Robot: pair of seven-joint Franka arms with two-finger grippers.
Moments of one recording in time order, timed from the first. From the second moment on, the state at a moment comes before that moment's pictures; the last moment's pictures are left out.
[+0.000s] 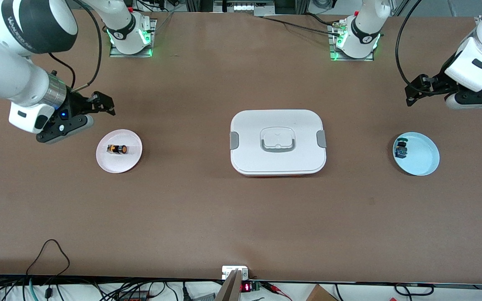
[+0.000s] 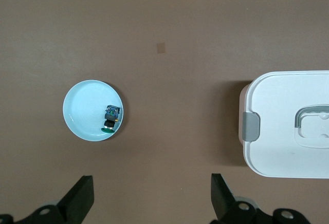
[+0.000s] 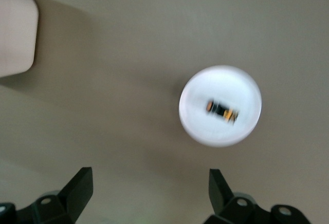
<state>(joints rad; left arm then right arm) -0.03 -0.04 -0.09 -1.65 0.05 1.61 -0.16 0.16 0.11 0.03 -1.68 0.10 1.62 -0.07</state>
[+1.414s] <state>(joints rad) -0.03 -0.04 -0.09 -1.65 0.05 1.61 -0.17 0.09 0.01 -0.13 -1.69 -0.02 1.66 -0.01</state>
